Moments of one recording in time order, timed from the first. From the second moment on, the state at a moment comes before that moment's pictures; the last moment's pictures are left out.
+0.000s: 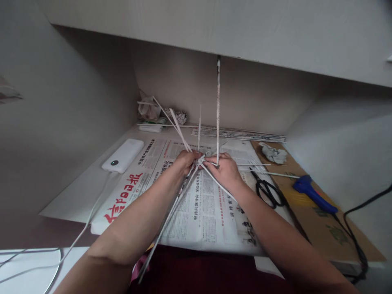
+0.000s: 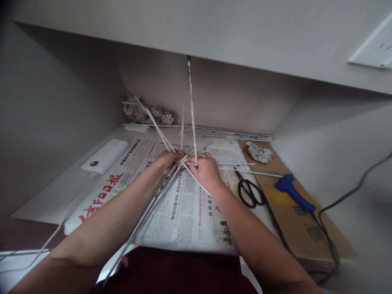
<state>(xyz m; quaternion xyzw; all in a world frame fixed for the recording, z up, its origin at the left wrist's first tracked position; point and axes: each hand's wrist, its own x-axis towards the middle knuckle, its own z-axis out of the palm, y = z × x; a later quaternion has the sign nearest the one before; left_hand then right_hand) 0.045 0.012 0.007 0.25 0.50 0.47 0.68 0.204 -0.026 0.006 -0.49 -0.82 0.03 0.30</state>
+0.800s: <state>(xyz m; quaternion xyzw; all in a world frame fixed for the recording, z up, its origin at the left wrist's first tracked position) 0.030 0.026 -0.008 0.29 0.50 0.58 0.57 0.221 -0.016 0.000 -0.62 -0.56 0.22 0.51</state>
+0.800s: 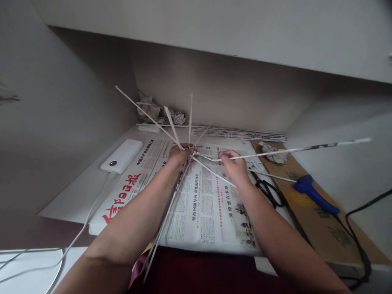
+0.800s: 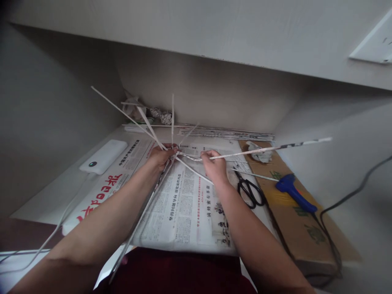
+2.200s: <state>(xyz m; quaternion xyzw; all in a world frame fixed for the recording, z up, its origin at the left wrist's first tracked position) 0.043 0.013 -0.005 0.30 0.37 0.49 0.73 0.212 -0.018 0.000 -0.43 -0.32 0.69 0.50</state>
